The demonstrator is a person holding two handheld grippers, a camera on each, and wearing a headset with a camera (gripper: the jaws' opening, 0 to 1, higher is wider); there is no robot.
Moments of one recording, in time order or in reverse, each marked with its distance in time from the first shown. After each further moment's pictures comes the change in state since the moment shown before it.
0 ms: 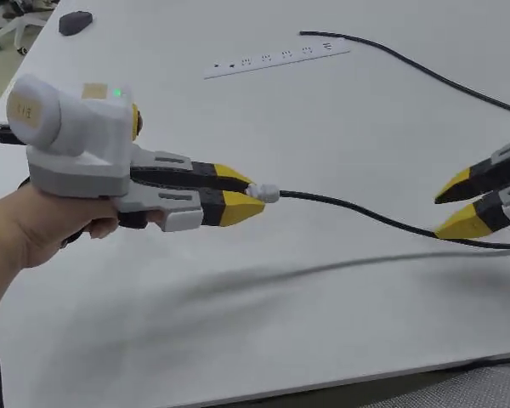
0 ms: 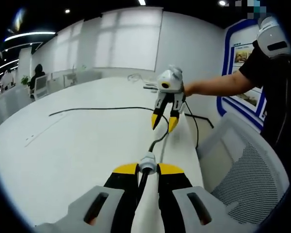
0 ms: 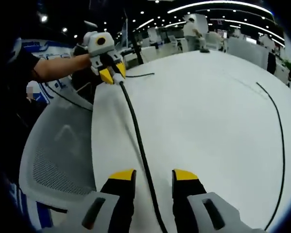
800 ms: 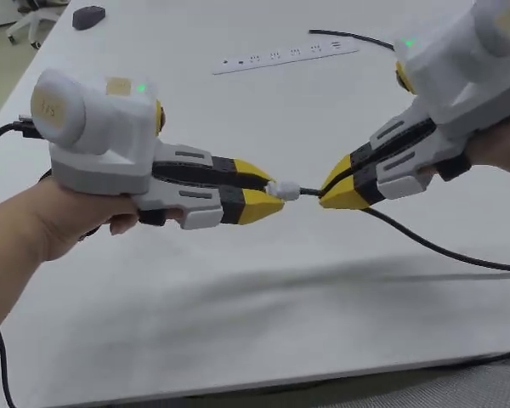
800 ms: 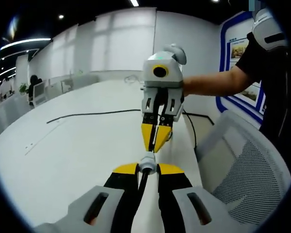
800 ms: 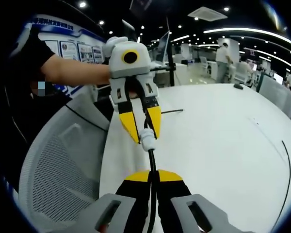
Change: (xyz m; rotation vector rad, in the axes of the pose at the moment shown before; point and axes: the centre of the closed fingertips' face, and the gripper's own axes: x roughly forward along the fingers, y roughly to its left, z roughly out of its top) left arm 0.000 -0.012 0.004 0.063 -0.012 0.014; right arm 0.043 0.033 0.069 -0.178 -0.070 0.102
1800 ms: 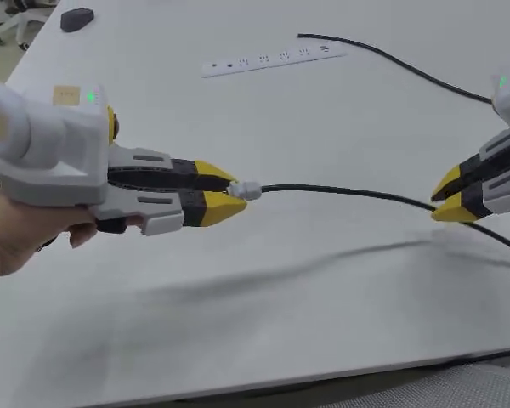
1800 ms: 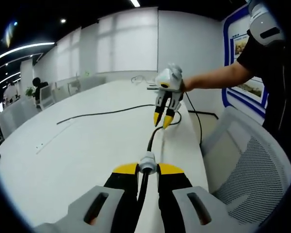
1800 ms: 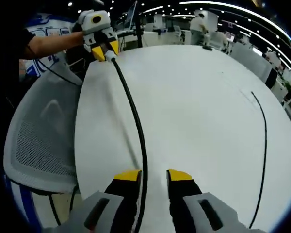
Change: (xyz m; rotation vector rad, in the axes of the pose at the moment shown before) left arm -0.016 0.009 -0.002 0.033 0.001 0.071; right arm -0.070 -0.053 -0.116 0.002 0.317 -0.293
